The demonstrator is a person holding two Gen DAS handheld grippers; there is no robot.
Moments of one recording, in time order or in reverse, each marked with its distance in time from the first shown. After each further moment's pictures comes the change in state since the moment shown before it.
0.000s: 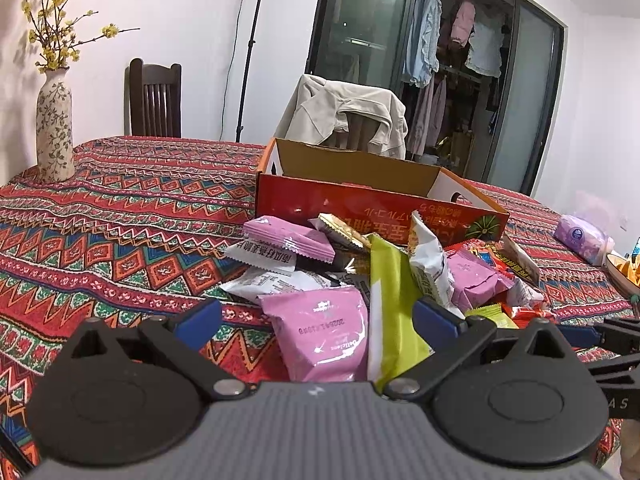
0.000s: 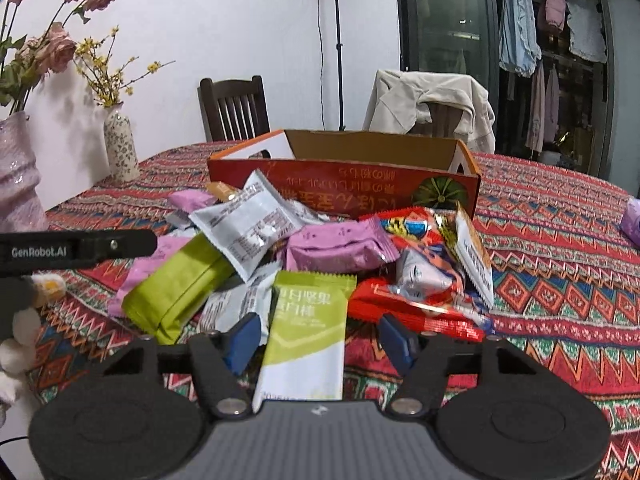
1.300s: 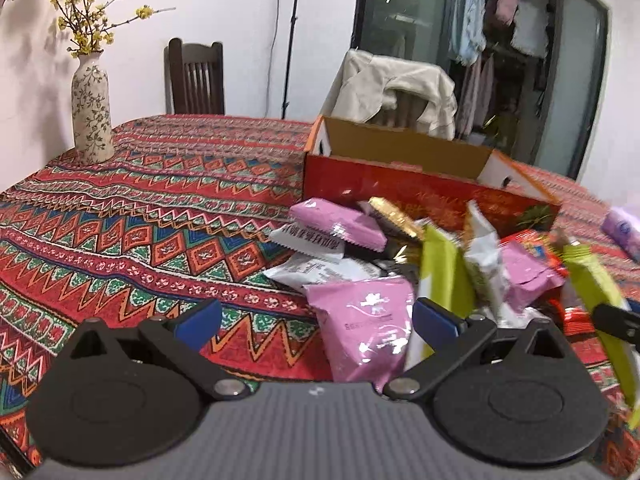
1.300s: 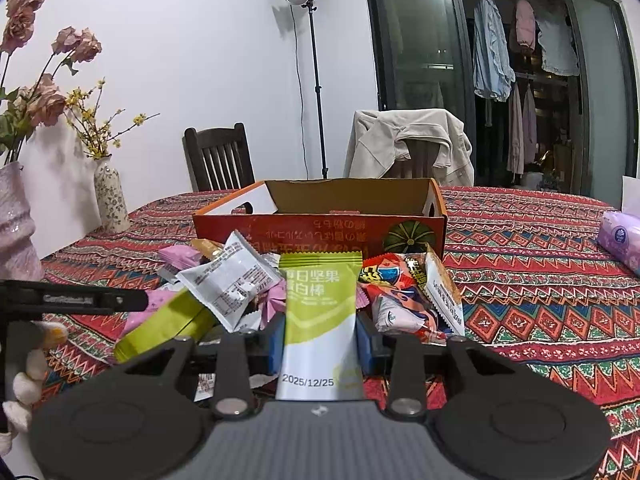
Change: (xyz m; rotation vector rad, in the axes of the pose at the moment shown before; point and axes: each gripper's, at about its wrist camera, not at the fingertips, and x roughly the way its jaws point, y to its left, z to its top) left arm 0.018 0.004 0.009 -0.021 0.093 0.166; right arm -0.022 -0.015 0.008 0.058 -0.141 -0.030
